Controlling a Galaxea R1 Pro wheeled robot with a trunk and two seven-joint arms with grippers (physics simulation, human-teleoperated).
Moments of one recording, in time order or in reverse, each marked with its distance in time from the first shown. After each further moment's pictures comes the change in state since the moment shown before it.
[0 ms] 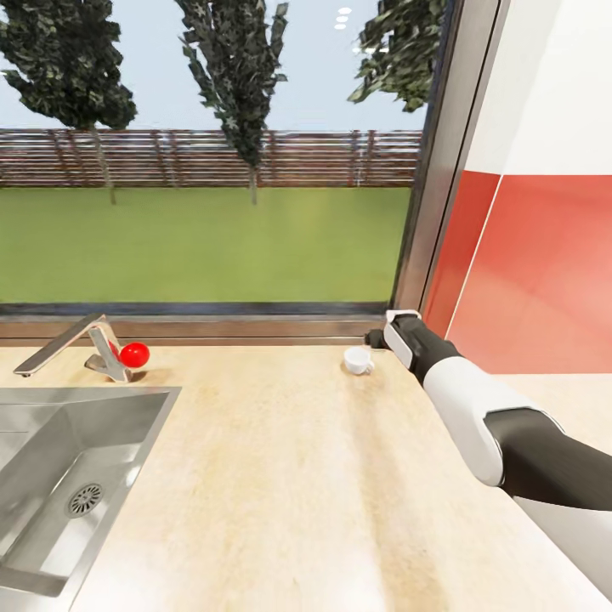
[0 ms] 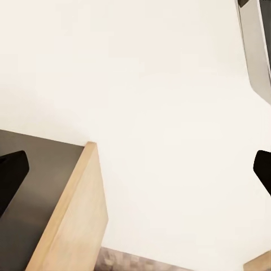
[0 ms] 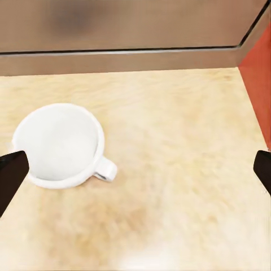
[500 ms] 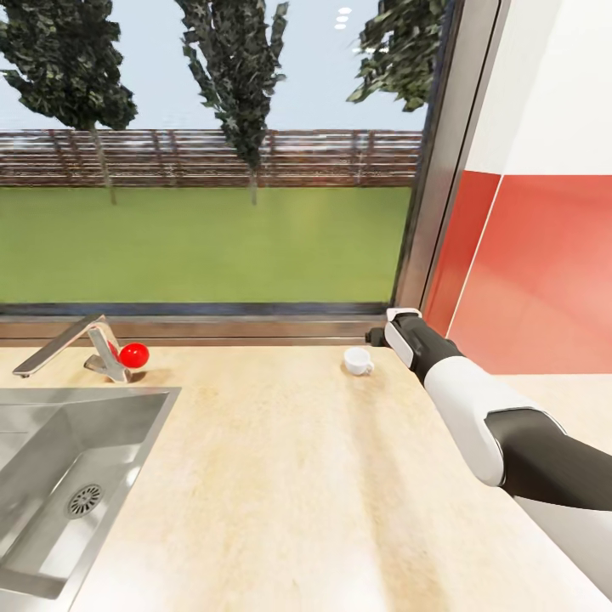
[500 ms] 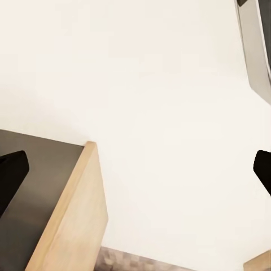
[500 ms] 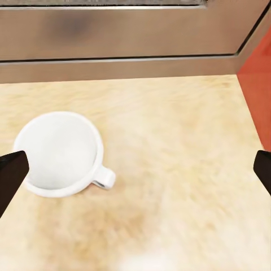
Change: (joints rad) left arm 0.000 -0.003 0.000 0.000 0.000 0.001 0.001; right arm 0.000 -0.003 0.004 -0.010 0.000 -0.002 0.002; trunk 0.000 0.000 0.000
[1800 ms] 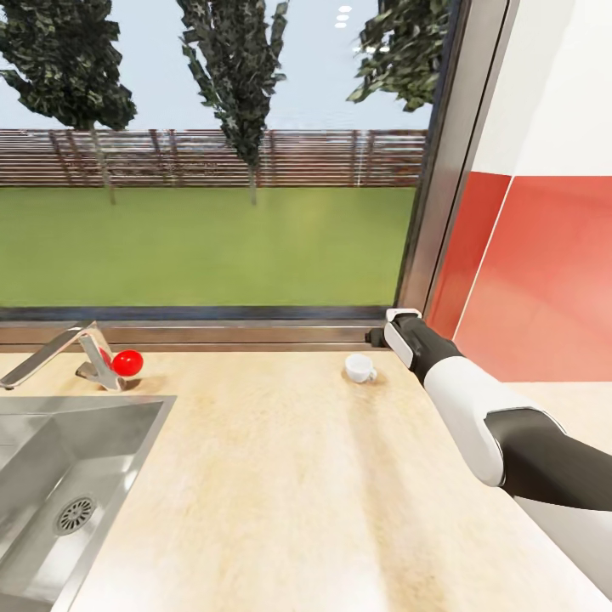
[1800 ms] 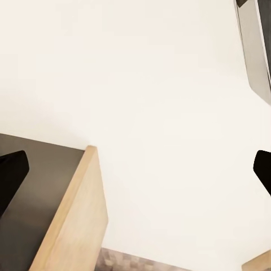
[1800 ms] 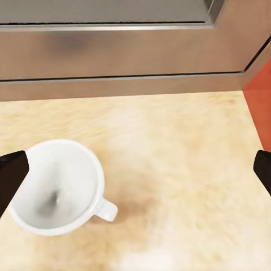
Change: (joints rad) left arm 0.000 0.000 0.000 -0.001 -0.002 0.000 -0.001; right arm 0.000 0.001 0.002 0.003 0.001 0.000 0.000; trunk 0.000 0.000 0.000
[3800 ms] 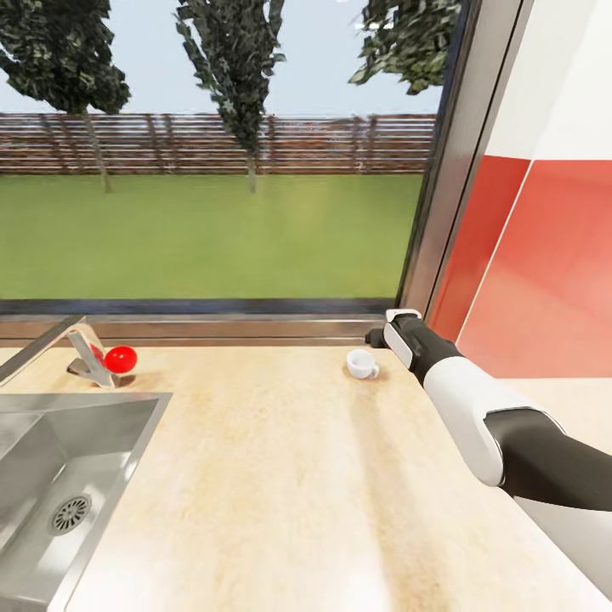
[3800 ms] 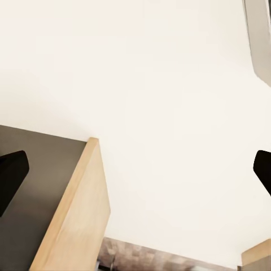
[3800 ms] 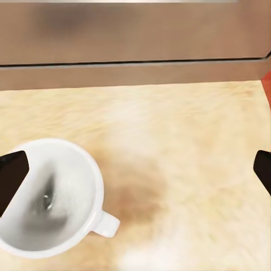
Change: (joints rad) left arm 0.000 0.000 0.000 0.000 0.000 -0.001 -0.002; right arm 0.000 0.002 0.000 0.005 0.000 0.000 0.000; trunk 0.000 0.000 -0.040
